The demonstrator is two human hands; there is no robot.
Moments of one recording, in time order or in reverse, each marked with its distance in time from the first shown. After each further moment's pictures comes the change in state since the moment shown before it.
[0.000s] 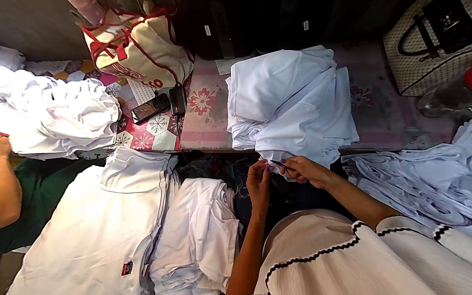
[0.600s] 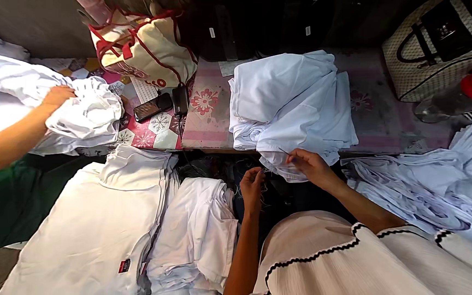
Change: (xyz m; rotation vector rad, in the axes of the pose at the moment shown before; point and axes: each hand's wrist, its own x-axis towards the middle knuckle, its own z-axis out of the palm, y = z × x) left_hand 0.002 -0.001 -0.023 0.120 0.040 -0.266; right_hand -0.023 -0.014 0.012 -0.524 0.348 -0.449
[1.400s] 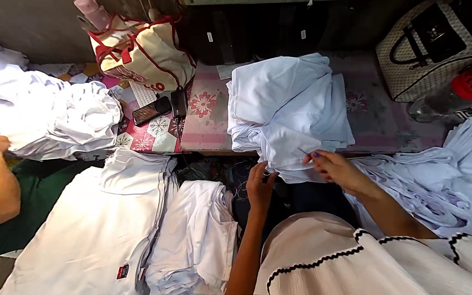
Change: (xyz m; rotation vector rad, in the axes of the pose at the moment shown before) left_hand -0.002 -0.002 0.017 0.565 0.037 0.706; right_hand -0.034 -0.016 -0.044 0.195 -0.060 0.261
